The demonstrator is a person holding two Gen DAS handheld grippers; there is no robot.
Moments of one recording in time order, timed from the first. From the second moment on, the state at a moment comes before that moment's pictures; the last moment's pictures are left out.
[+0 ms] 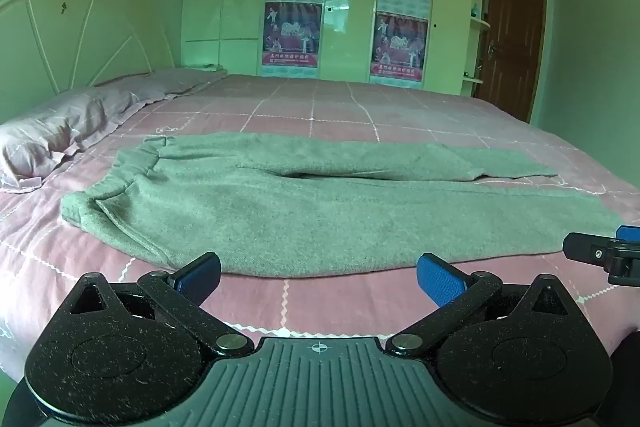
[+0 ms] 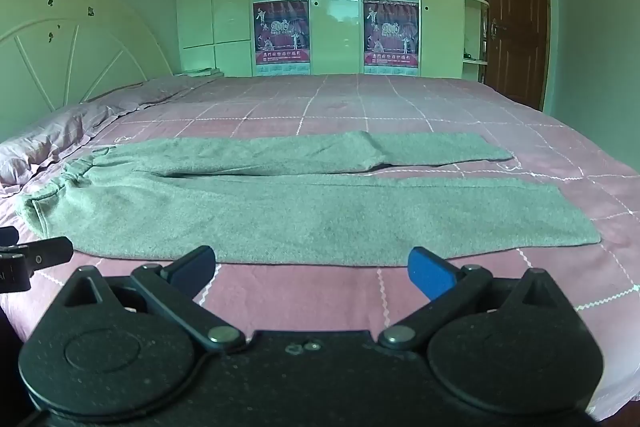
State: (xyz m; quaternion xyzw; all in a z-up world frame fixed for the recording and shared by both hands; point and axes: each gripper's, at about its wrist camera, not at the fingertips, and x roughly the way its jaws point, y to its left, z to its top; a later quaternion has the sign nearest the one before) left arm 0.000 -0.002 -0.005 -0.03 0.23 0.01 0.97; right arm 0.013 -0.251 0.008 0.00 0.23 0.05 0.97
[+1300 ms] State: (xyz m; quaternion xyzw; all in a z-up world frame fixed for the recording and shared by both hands) left arm -0.002 -0.004 -0.007 -0.02 0.23 0.00 0.97; right arm 0.014 -0.251 0.006 0.00 0.24 0.05 0.97
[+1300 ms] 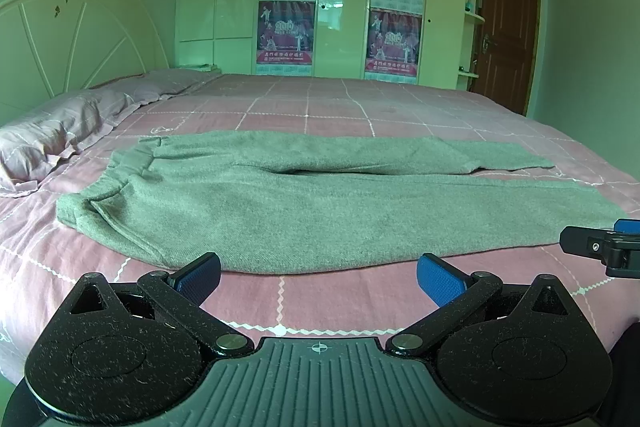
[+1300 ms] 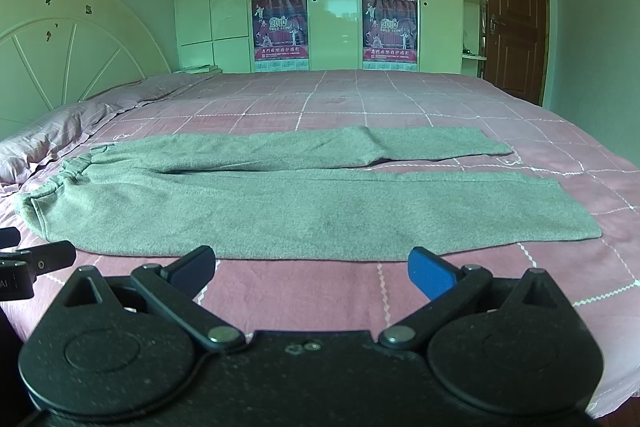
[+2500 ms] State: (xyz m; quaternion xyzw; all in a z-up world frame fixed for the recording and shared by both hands) left arm 0.002 -0.008 -0.010 -0.02 0.24 0.00 0.97; right arm 0.016 -0.249 -0.003 0.00 0.25 0.05 0.97
